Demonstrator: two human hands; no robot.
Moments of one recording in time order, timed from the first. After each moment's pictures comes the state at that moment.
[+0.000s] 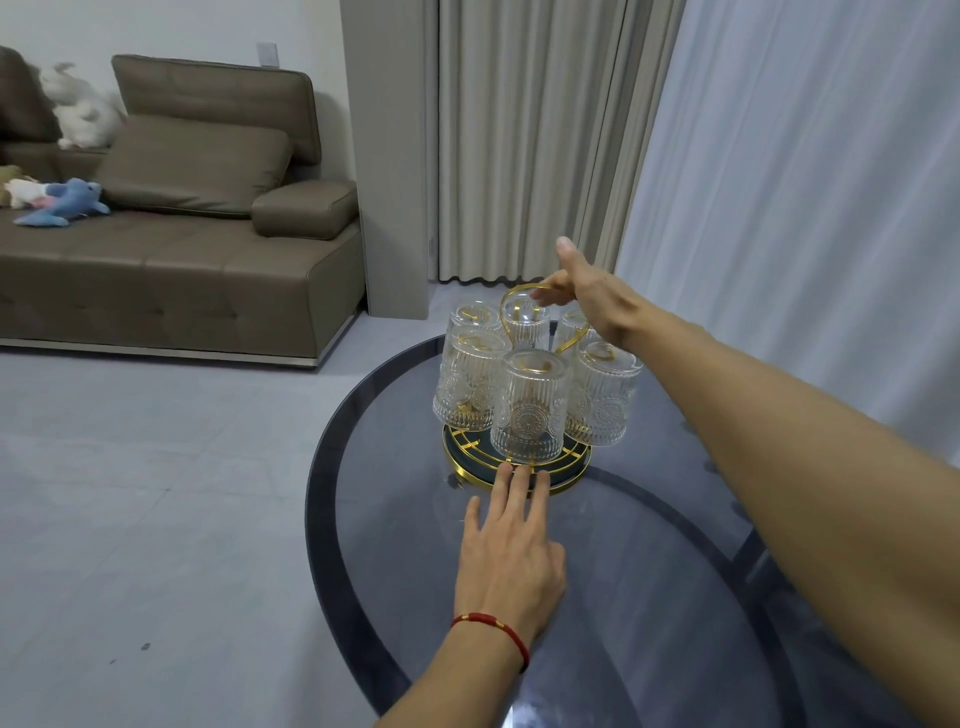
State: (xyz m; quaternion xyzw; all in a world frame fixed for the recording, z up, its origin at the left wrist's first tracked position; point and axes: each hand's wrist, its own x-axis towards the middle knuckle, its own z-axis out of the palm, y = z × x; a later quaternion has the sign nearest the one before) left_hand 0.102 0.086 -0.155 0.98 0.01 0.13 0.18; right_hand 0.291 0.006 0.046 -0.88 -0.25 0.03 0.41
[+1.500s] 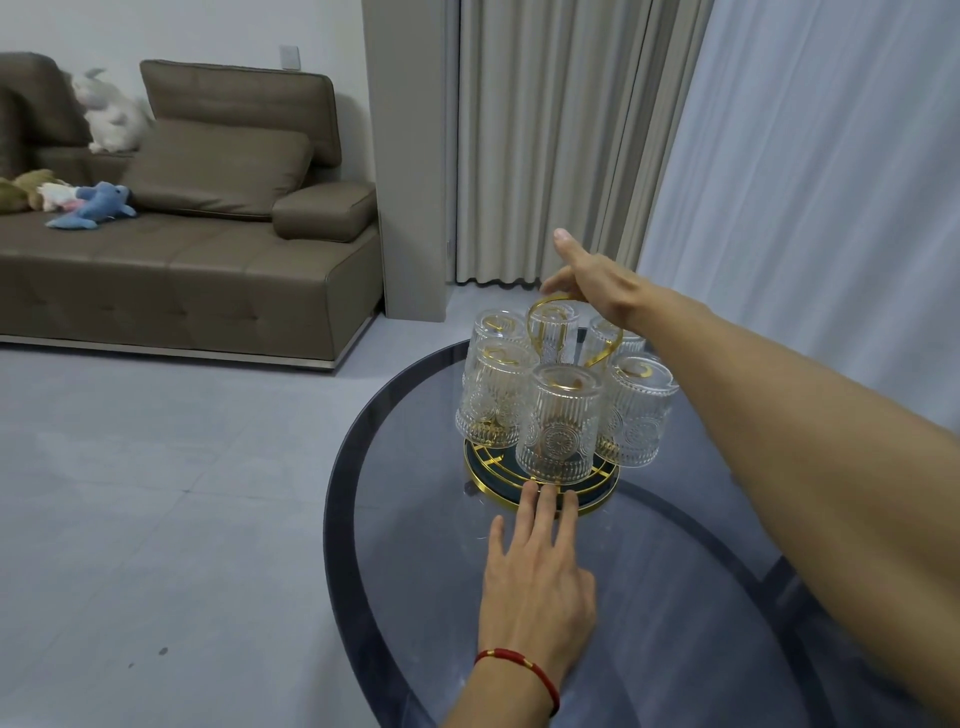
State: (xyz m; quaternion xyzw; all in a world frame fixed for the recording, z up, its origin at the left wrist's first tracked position) left_hand 0.102 0.085 -0.160 0.97 0.01 0.13 0.19; right_hand 0.320 0.037 0.061 -0.91 -0.23 0.05 0.34
